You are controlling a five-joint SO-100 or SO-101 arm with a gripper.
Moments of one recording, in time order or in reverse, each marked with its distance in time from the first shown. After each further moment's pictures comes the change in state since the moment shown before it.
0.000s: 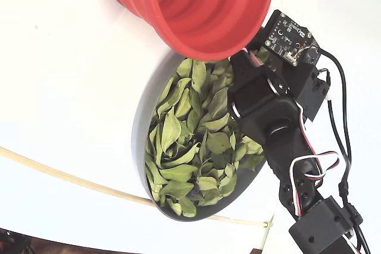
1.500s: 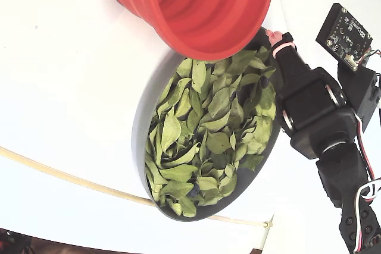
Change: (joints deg) arm -4.0 21.7 10.9 8.9 1.6
